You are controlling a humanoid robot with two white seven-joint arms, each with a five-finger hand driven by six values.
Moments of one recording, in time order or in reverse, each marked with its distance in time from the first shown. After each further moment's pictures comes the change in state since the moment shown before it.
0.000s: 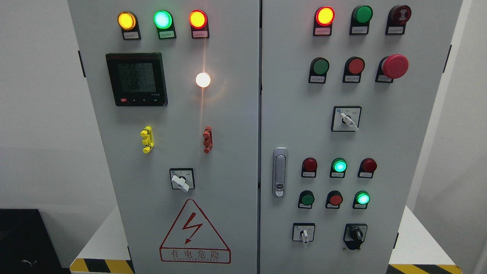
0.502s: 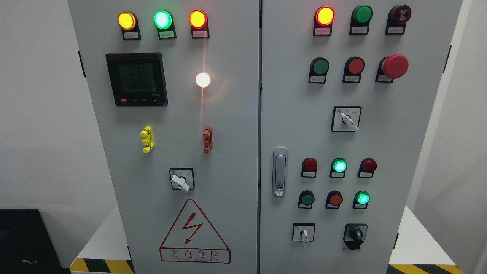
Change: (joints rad) left arm 0.000 0.000 0.000 0.000 0.000 0.000 0.000; right arm 0.004 -0.001 -0.011 0.001 -0.004 -0.008 0.006
